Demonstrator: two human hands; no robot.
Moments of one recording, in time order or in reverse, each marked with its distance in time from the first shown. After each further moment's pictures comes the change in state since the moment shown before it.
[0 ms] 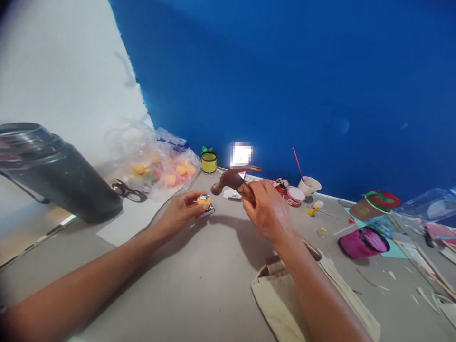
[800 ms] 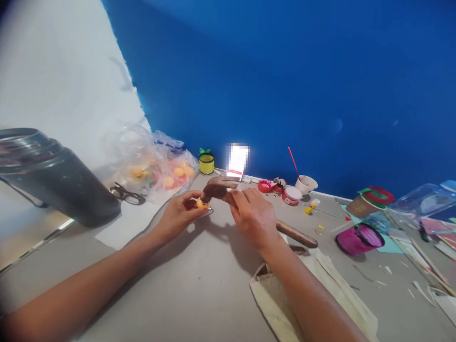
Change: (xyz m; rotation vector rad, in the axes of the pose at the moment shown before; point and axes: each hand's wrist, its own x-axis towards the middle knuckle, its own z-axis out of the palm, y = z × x) left_hand 0.004 -0.015 0.002 0.028 0.003 0.139; right_hand -0.010 -0.019 0.011 -0.020 0.108 -0.156
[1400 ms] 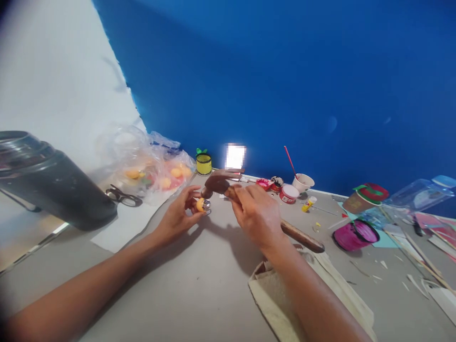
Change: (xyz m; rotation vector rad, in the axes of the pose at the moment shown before) left_hand 0.004 -0.014 0.003 0.171 -0.003 0.243; right_hand 0.002 0.002 -0.010 -0.003 -0.011 0.053
